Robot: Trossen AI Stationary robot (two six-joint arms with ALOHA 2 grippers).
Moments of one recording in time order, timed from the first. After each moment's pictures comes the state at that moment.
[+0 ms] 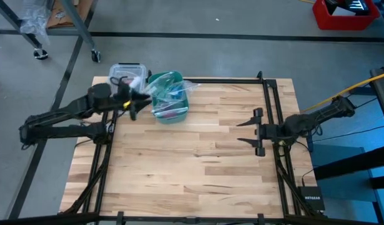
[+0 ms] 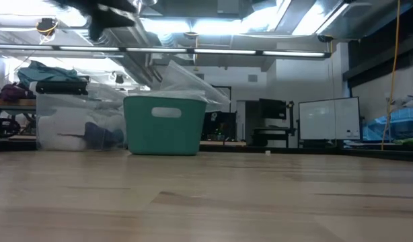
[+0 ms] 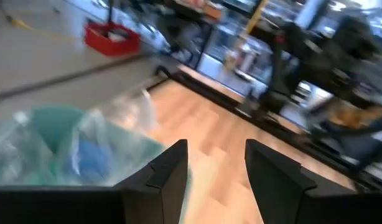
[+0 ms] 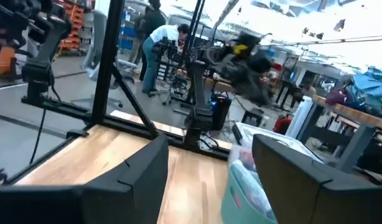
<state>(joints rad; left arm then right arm) 0.35 0.65 0.71 -0.25 0.00 -0.34 0.42 0.59 0.45 0.25 0.34 -0.32</state>
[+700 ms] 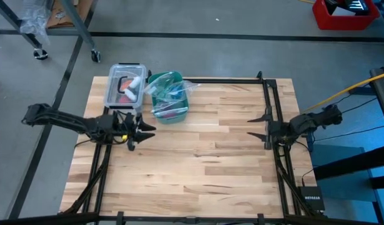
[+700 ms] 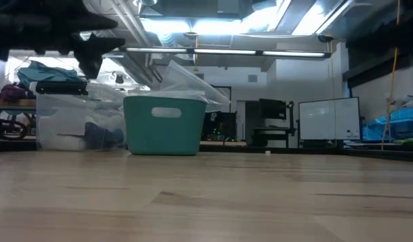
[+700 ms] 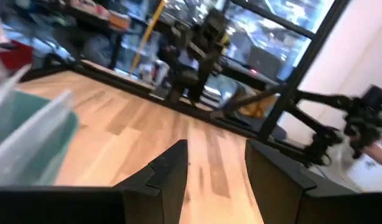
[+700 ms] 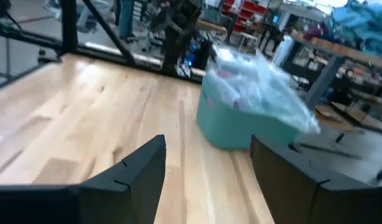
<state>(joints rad) -0.12 0.58 0.12 0.51 -0.11 -0.38 0.42 0.05 0.31 -0.40 0.48 -0.21</state>
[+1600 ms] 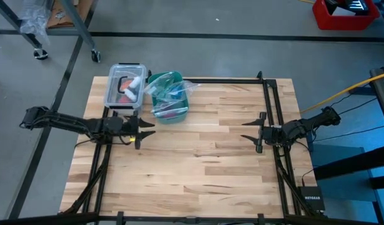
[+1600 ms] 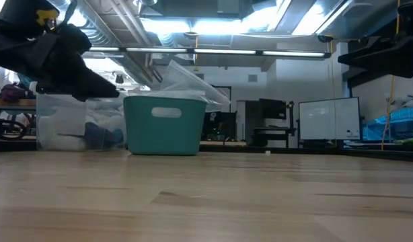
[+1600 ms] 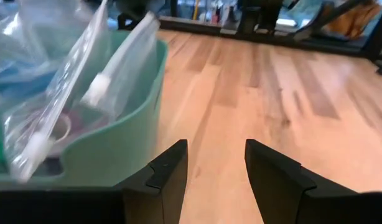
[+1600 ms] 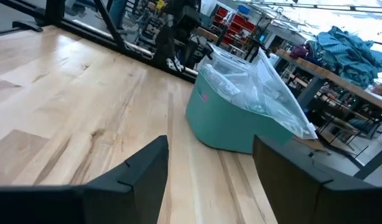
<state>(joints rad) -0.06 0.58 0.05 0.27 -0.26 -0.15 0.42 0.02 0.08 -0.16 0.53 -0.40</state>
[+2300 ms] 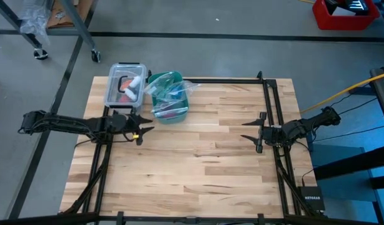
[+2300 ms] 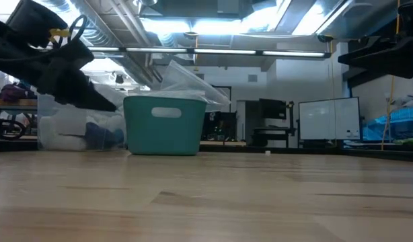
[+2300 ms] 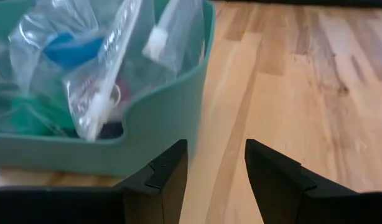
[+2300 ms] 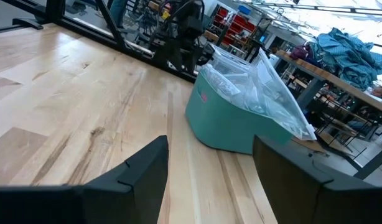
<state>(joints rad) 0.05 0.58 0.05 0.15 -0.27 -0.07 0.42 0.02 0.08 -0.17 0.53 -0.41</state>
